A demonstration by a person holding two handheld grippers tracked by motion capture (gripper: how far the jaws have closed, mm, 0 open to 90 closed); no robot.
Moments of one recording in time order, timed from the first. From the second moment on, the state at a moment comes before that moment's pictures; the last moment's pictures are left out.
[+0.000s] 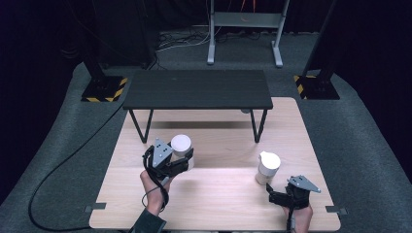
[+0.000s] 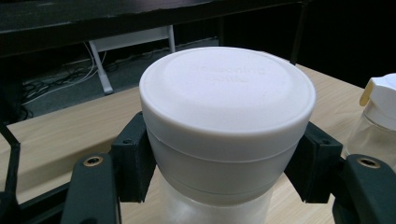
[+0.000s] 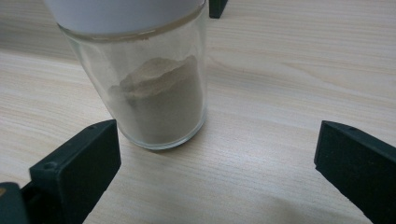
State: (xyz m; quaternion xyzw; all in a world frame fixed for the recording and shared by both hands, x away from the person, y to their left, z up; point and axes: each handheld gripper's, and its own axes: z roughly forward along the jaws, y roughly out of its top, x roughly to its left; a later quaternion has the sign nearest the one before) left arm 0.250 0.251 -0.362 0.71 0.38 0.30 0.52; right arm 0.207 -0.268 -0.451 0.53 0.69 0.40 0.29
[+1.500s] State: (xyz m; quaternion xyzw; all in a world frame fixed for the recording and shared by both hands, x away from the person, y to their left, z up) left arm 0.292 0.241 -0.331 0.72 0.37 0.29 0.51; right arm 0.208 -0.270 -0.450 0.53 0.69 0.40 0.28
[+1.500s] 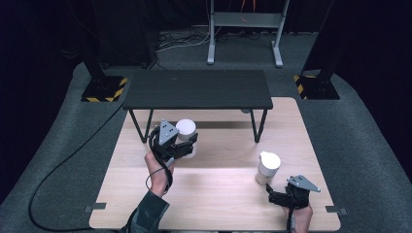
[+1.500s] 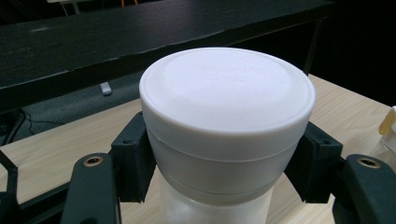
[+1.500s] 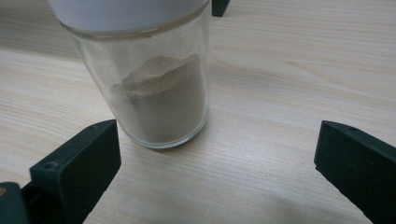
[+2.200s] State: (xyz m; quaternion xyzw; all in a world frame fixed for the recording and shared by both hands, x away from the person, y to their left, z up) left arm 0.303 0.239 -0.310 0.72 0.37 0.30 0.51; right arm 0.208 -0.269 -0.450 0.53 0.69 0.40 0.28
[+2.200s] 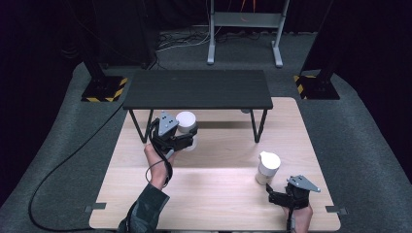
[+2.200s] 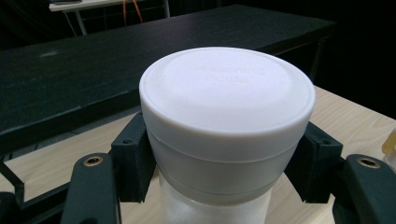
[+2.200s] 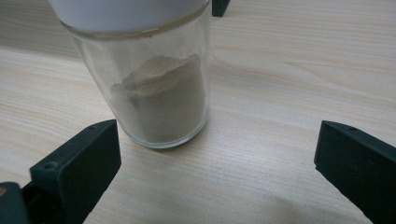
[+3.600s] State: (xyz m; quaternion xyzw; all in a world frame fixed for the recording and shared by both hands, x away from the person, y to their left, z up) left arm 0.320 0.230 -0.264 0.72 0.34 0.29 0.53; right arm 0.209 -0.270 -0.450 0.53 0.69 0.40 0.28
